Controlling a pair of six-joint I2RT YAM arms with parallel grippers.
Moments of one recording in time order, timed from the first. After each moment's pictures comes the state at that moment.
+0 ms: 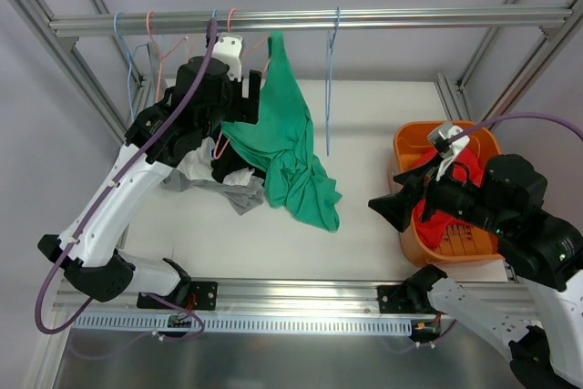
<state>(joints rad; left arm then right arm) -0.66 1.34 1.75 -0.83 -0.39 -0.16 0.61 0.73 1.42 -1.03 -0.29 0.18</state>
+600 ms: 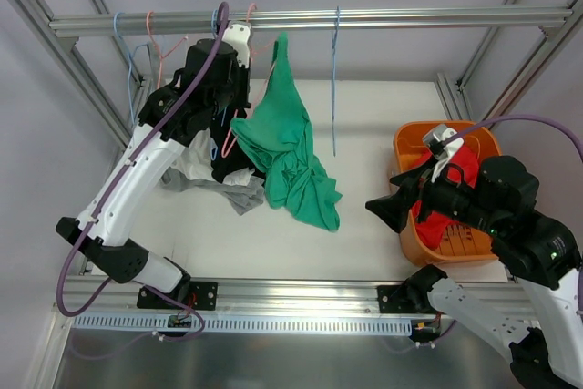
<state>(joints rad) -0.59 1.47 1.85 -0.84 -0.27 -0.14 0.61 0.72 1.37 -1.00 -0.31 0.18</state>
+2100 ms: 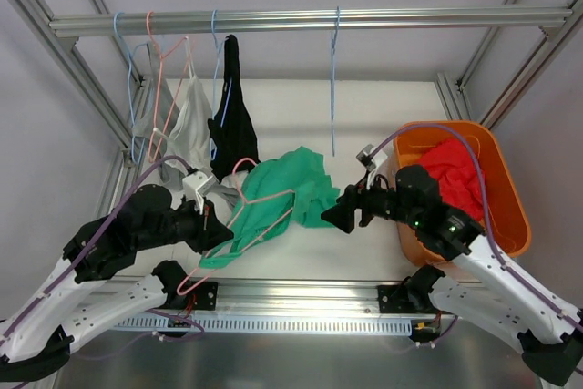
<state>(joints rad) -0.85 0.53 0.97 -0.99 0.16 -0.42 0.75 0.74 0.81 -0.45 -0.34 0.35</state>
